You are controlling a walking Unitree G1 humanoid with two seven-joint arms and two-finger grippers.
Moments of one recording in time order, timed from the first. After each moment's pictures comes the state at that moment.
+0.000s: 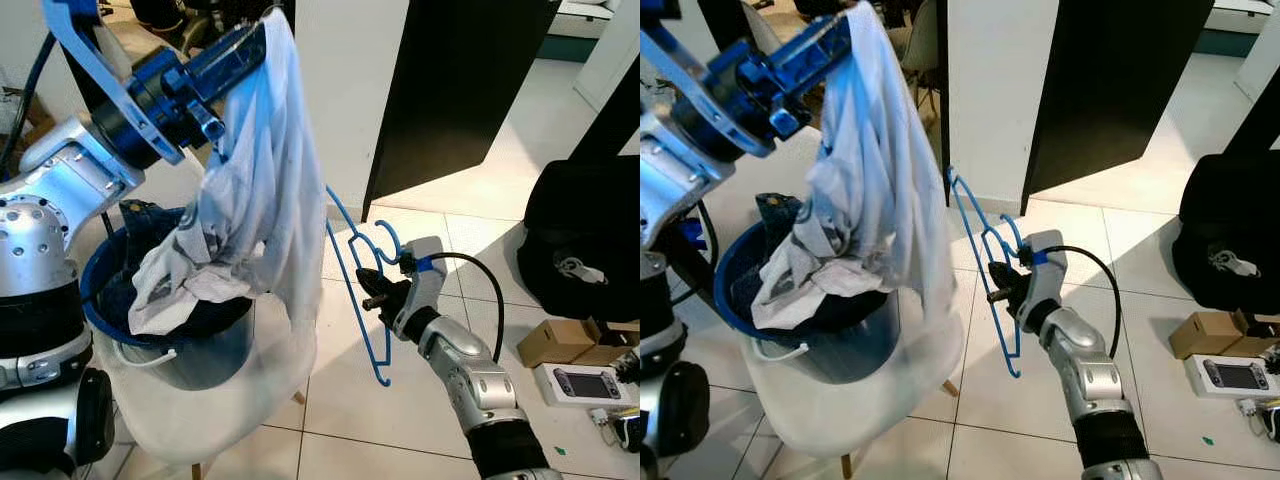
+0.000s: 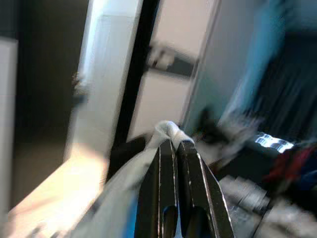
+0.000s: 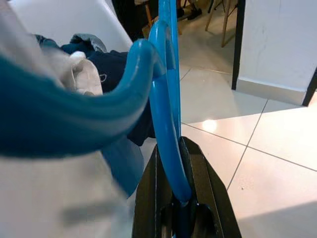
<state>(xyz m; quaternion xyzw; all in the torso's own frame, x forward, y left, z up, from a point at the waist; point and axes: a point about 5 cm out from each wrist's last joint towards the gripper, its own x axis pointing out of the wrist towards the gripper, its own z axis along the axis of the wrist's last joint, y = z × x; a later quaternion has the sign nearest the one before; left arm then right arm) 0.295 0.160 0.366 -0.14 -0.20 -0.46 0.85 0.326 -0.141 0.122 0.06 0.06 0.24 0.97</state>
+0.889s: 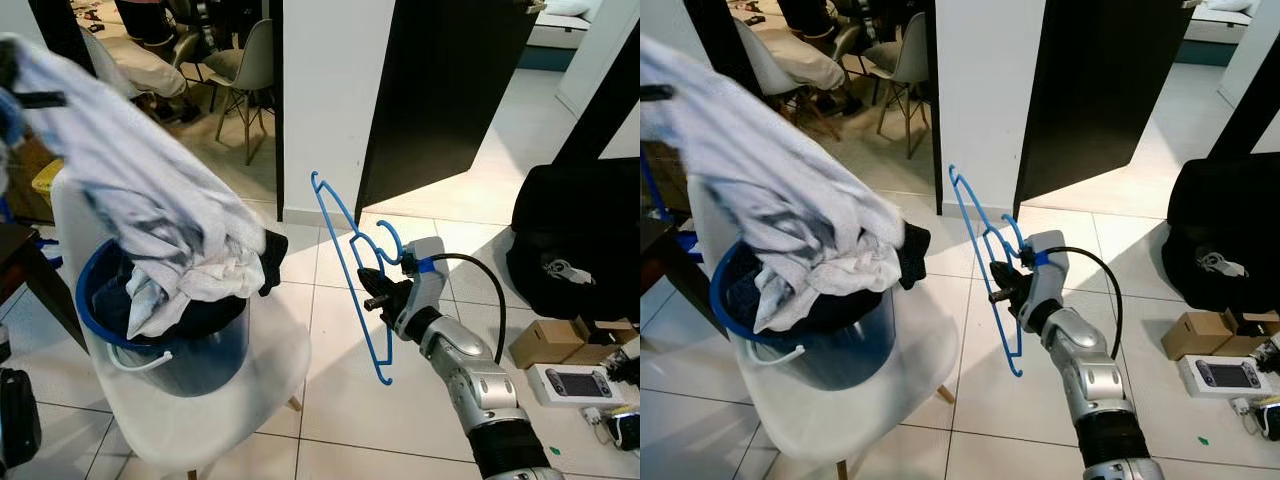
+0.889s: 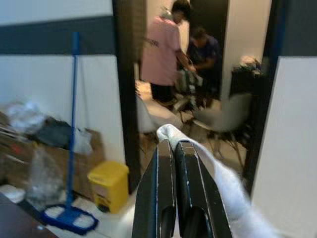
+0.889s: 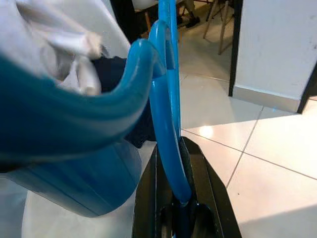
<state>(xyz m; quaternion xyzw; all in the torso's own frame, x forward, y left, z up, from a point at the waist) 0.310 0.298 0.379 0.04 -0.23 0.18 0.96 0.326 -0.142 0.122 0.05 0.05 0.24 0.97</state>
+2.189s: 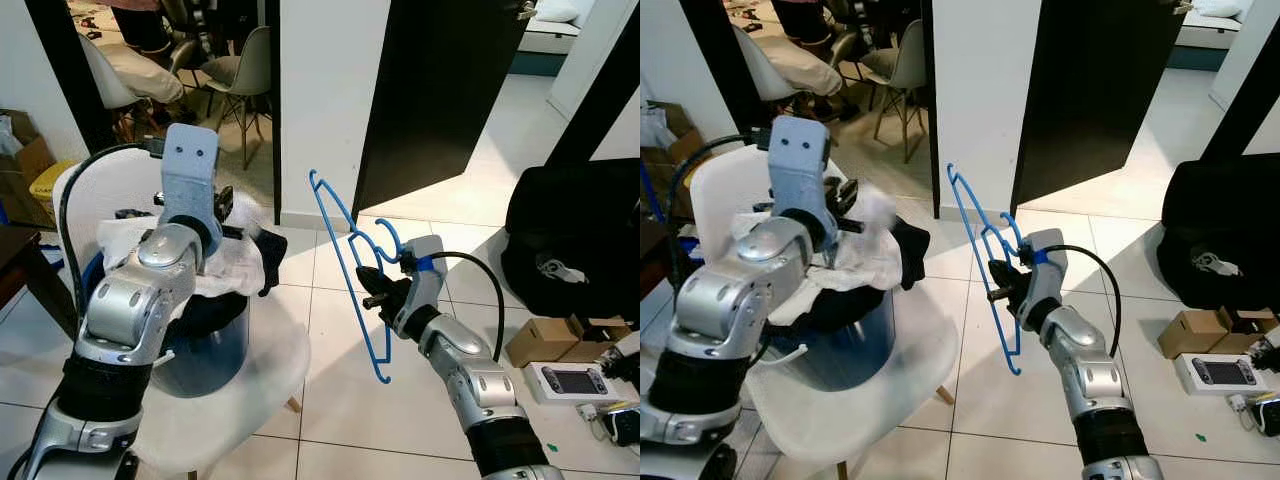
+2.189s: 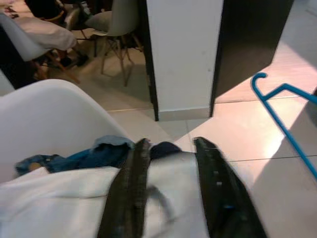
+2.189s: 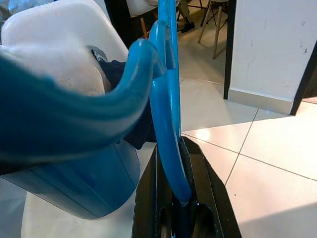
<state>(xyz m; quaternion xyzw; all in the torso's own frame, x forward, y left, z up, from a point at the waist) 0.330 0.157 0.256 0.06 -0.02 -0.01 1.00 0.327 -0.142 0.123 0.05 0.05 0.24 0.97</state>
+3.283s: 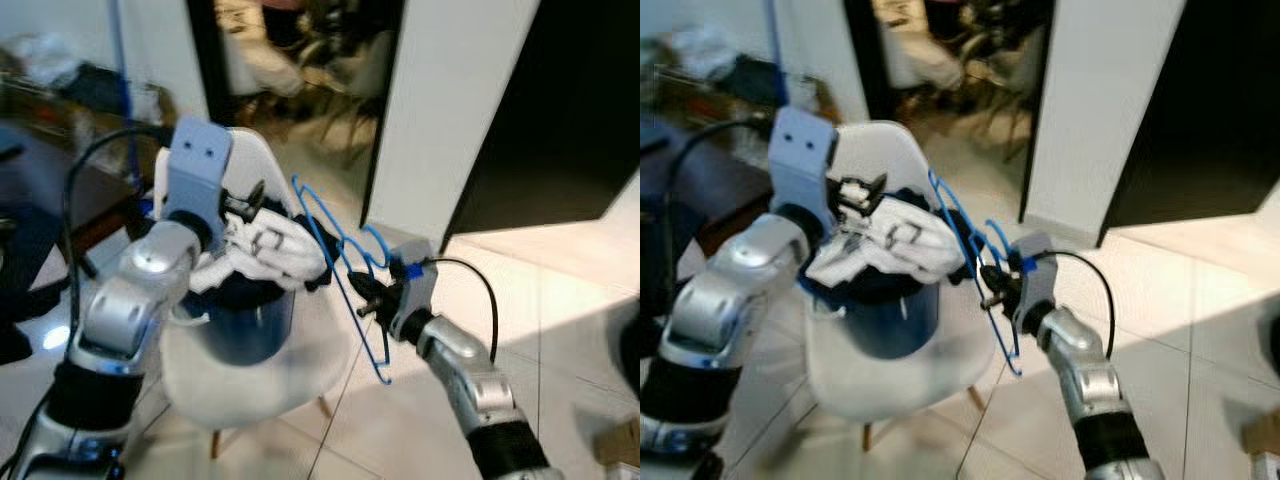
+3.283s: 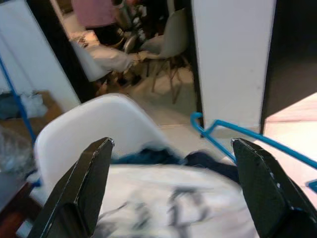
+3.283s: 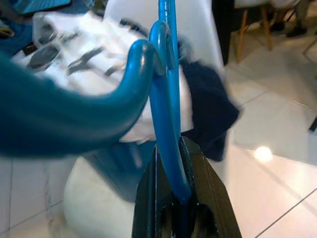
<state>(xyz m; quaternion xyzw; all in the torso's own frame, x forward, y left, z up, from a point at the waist) 0.321 0.135 0.269 0.11 -0.11 -0.12 0.98 0.323 -0.137 0.125 0.01 0.04 0.28 0.96</state>
